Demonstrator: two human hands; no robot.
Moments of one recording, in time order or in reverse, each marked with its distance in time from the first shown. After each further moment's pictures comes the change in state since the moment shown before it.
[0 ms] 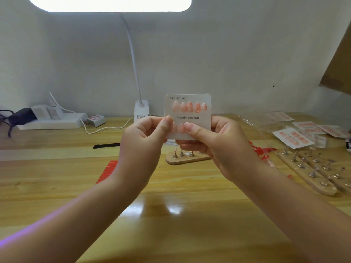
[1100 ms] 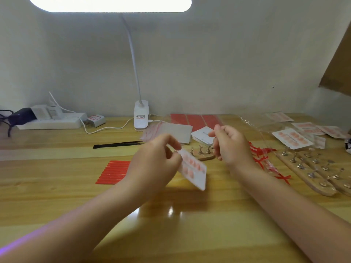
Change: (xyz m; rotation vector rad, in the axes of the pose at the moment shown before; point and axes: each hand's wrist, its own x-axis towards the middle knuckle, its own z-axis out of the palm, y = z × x) left_hand -0.010 -0.022 0.001 0.625 -0.278 -0.004; right_hand 0.025 0.047 -0.047 -0.512 0.404 0.027
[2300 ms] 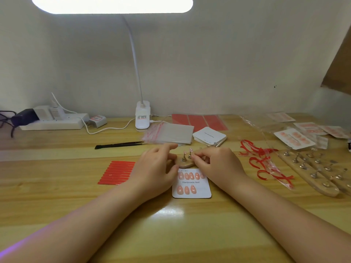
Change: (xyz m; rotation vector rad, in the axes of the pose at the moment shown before) left_hand 0.014 -0.053 0.021 0.307 -0.080 0.190; right_hand -0.009 0.031 0.014 -0.690 -0.212 -0.368
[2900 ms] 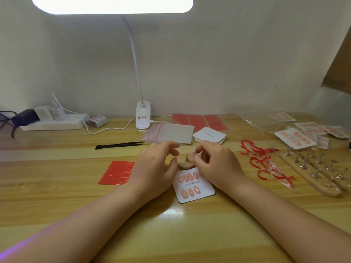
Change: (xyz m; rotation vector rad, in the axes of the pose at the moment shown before) left_hand -0.004 0.007 -0.005 -0.059 0.170 0.133; right_hand -0.002 -0.007 0.000 0.106 0.124 -0.056
